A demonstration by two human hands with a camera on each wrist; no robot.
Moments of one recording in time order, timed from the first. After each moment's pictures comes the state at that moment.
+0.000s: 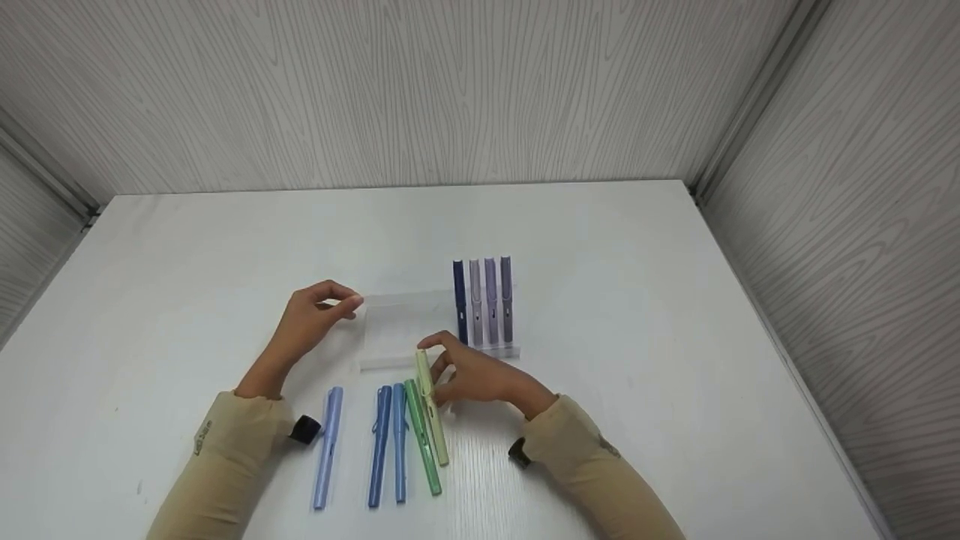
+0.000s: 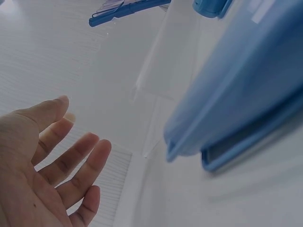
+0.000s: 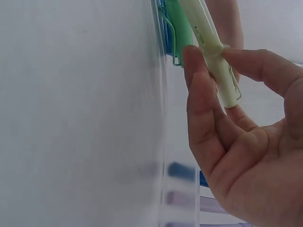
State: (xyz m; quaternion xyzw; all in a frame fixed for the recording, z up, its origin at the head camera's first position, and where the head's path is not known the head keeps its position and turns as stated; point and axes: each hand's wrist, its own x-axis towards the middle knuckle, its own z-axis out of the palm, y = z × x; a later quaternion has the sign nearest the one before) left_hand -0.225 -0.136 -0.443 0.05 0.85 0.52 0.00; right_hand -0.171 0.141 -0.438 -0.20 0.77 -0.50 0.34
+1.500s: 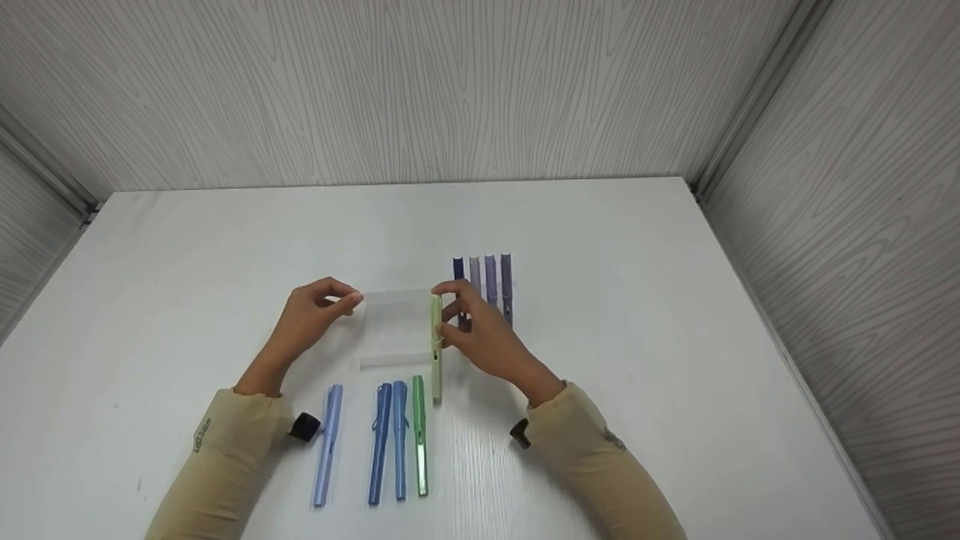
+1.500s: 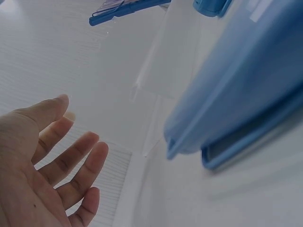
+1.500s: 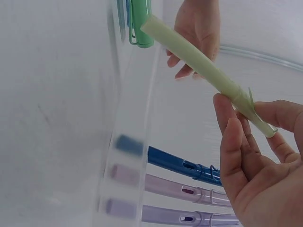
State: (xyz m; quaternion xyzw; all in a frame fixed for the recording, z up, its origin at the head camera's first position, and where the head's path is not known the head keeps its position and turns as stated) left_hand -0.226 -0.137 -0.443 0.06 0.85 0.52 0.00; right_hand -0.179 0.147 -0.406 -0.19 0.81 -0.55 0.10
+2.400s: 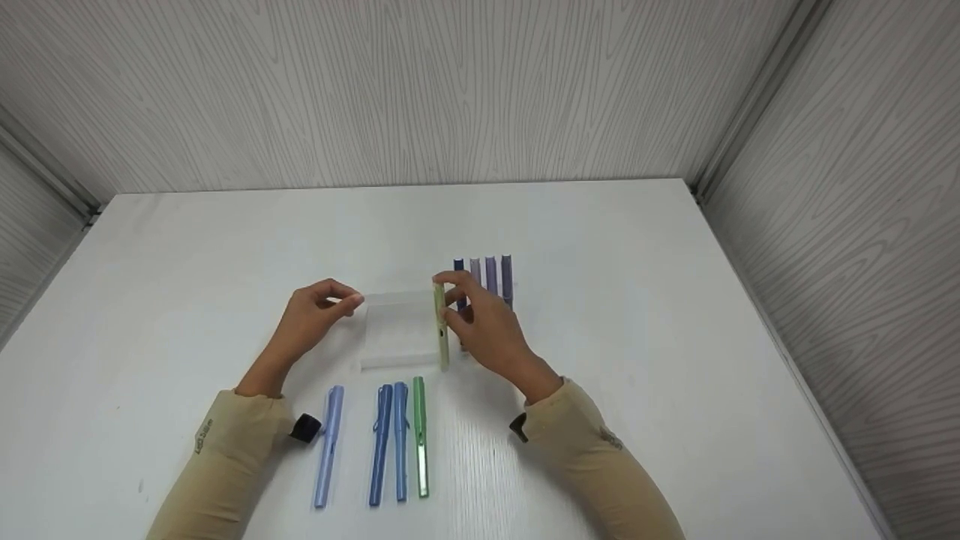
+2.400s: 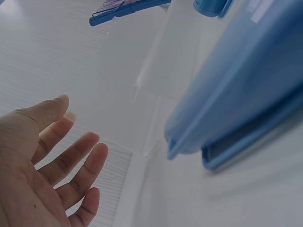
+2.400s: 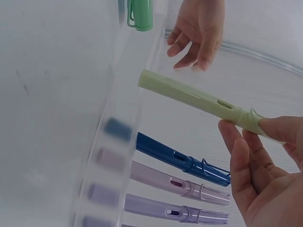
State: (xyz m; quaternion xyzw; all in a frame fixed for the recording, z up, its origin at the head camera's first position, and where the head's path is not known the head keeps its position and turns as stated) left_hand -0.227 -0.136 -0.444 0.06 0.85 0.52 0.00; right_hand -0.181 0.142 -0.401 -0.20 0.86 -0.48 -0.03
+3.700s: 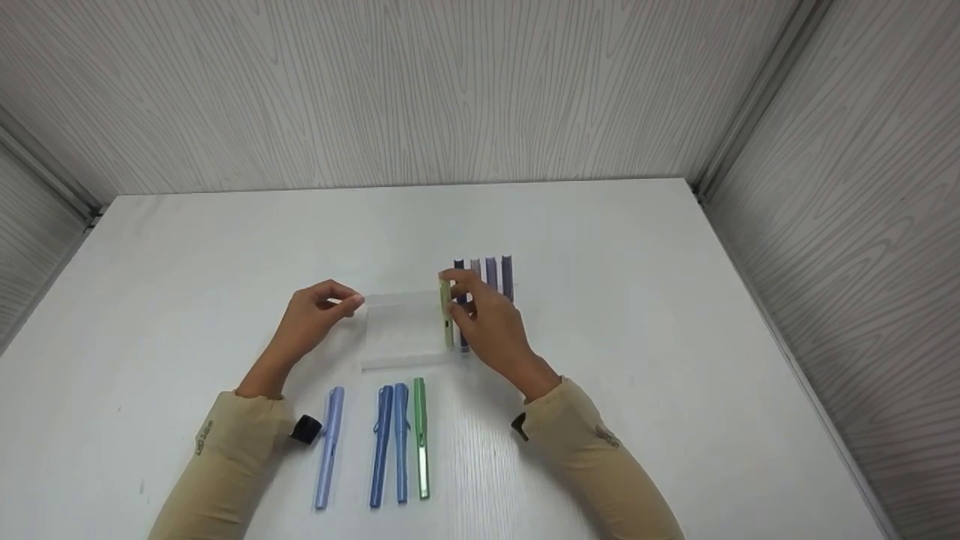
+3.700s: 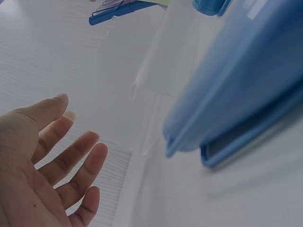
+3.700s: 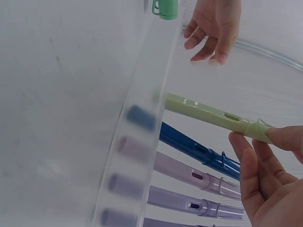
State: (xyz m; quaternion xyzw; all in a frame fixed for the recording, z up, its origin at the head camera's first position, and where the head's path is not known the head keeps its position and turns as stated) left_hand -0.226 -0.136 -0.444 0.05 0.86 0.52 0.01; right_hand -0.188 0.143 -0.414 -0.20 0.85 -0.47 -0.11
